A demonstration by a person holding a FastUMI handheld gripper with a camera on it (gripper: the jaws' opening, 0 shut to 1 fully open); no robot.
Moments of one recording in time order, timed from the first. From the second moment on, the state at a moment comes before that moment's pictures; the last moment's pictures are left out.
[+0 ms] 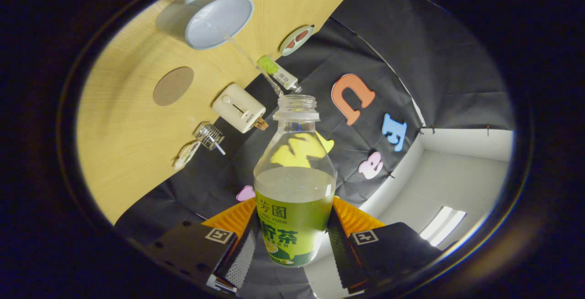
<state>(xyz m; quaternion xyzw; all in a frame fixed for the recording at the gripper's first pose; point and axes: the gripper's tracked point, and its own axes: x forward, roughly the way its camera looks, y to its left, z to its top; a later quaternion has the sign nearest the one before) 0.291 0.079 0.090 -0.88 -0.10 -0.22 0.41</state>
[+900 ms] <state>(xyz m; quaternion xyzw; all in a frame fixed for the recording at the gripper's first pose) 0.269 0.114 0.125 -0.90 -0.12 -0.26 0.34</state>
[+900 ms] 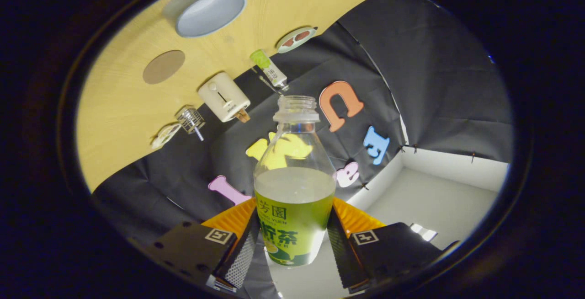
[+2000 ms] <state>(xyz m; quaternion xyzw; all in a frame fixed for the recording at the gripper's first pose) 0.275 0.109 0.109 -0.52 0.03 -0.11 0.85</state>
